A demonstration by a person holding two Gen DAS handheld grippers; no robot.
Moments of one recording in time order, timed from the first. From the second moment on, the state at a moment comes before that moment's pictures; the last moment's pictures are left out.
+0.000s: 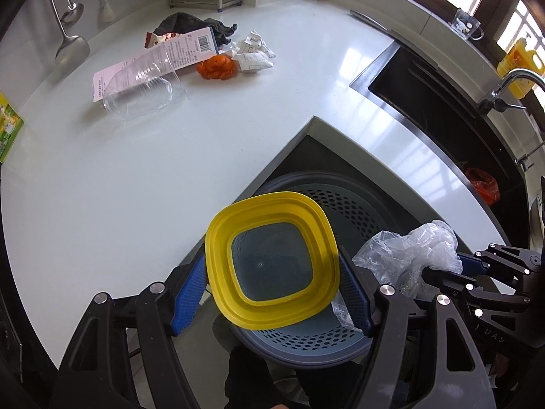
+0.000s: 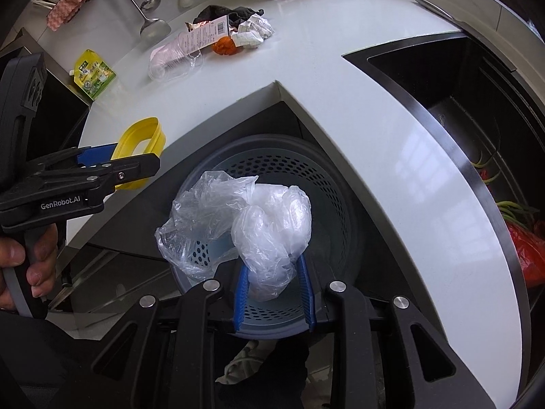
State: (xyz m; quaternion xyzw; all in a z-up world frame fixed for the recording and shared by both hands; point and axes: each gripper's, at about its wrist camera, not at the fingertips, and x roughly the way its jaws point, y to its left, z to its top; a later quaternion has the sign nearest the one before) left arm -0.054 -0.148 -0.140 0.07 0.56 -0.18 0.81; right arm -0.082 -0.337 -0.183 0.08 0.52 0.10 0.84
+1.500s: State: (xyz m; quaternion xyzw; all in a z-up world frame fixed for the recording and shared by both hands) left arm -0.053 -0.155 -0.149 0.06 0.53 -0.12 0.84; right arm -0.058 -0.328 -0.197 0.02 0.51 0.15 0.85
